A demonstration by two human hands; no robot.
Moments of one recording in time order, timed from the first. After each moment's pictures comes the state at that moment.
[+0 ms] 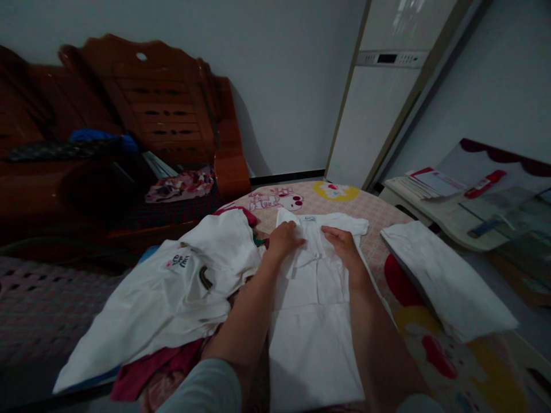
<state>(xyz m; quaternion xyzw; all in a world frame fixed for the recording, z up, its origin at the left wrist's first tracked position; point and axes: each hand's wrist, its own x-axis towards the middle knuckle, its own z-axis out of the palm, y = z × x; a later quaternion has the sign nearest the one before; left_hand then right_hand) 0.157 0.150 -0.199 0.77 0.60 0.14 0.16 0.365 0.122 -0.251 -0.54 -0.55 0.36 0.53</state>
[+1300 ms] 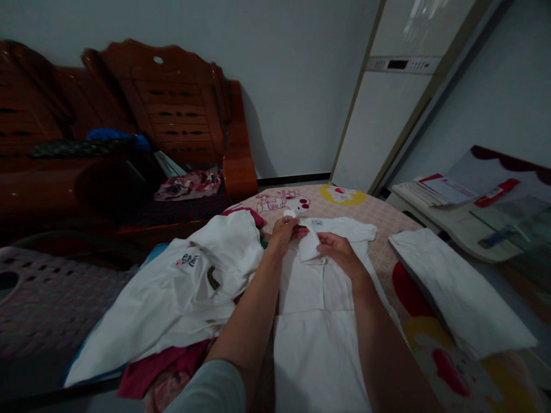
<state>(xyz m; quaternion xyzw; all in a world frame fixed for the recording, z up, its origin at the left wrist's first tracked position) 0.155 0.163 -0.202 0.33 0.44 0.51 0.66 0.325 0.099 -0.213 -0.42 -0.56 0.53 0.47</state>
